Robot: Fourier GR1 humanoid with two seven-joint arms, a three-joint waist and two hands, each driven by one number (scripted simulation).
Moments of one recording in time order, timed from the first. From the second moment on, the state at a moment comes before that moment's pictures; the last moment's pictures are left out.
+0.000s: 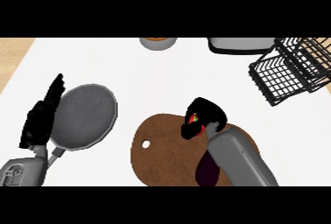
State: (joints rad) left arm -0.16 0.25 0.10 -1.45 -0.19 0.05 0.05; right arm -0.51 -0.02 0.34 -1.23 0.53 0.32 0.87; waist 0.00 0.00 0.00
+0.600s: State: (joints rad) left arm -0.12 0.25 0.12 -1.47 -0.19 0.05 0.06; right arm -0.21 -0.23 0.48 -1.77 0.59 0.25 0.50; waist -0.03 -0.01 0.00
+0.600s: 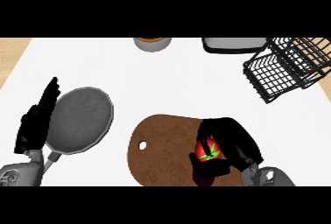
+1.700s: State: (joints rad) left arm -0.14 0.24 0.12 -1.47 -0.20 0.03 0.05; right arm -0.46 -0.51 -0.16 -1.99 0.32 0.37 0.46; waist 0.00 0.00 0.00
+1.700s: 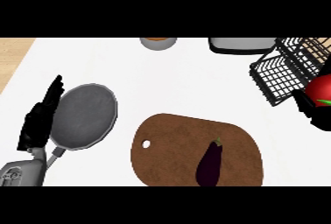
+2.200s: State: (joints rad) left arm -0.17 0.23 0.12 -1.43 -0.22 0.03 0.04; right arm -0.59 -0.62 -0.14 -1.66 0.55 0.30 0.21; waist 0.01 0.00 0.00
